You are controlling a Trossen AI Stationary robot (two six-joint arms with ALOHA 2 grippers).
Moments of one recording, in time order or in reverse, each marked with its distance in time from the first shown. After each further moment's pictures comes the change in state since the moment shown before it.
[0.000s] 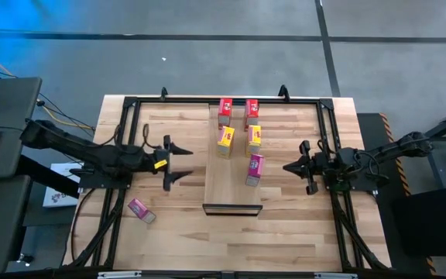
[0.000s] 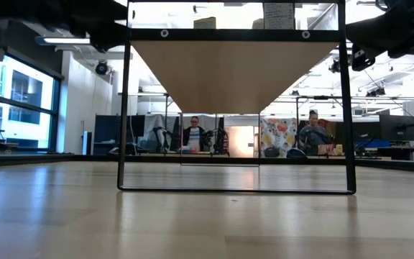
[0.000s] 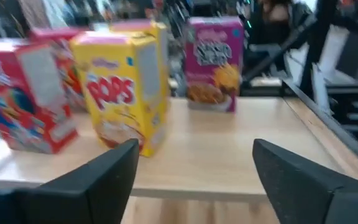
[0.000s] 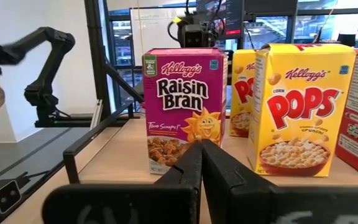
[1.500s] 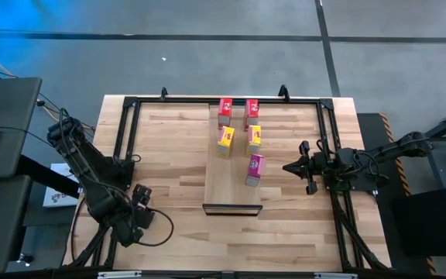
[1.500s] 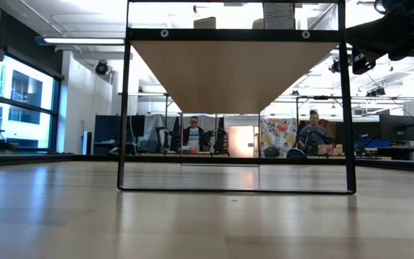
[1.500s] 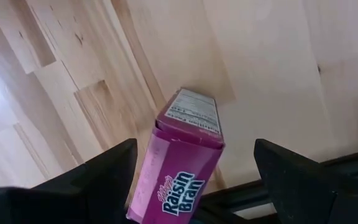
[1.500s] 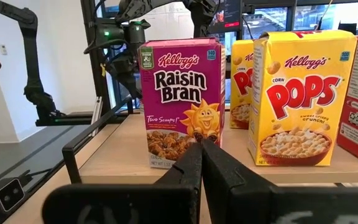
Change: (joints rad) left arm -0.712 0.547 0.756 -1.620 0.185 -0.560; right arm 0.000 0.000 0.000 -0.024 0.007 0.034
